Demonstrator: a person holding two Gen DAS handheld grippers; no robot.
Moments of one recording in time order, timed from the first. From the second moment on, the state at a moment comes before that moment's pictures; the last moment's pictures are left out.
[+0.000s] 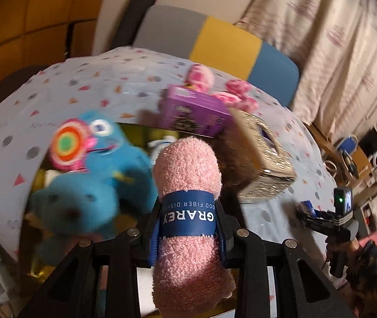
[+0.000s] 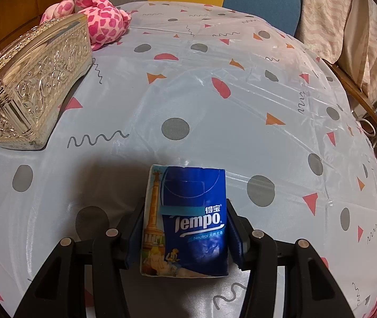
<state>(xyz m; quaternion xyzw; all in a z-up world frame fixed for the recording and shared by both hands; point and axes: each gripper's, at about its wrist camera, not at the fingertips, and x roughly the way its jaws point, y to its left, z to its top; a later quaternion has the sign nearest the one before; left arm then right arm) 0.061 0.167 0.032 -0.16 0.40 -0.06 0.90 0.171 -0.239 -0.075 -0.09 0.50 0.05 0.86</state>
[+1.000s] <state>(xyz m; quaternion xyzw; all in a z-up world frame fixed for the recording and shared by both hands) 0.046 0.180 0.023 -0.10 0.37 0.05 0.92 0.101 -0.128 0.007 -0.04 0.47 0.15 0.87</state>
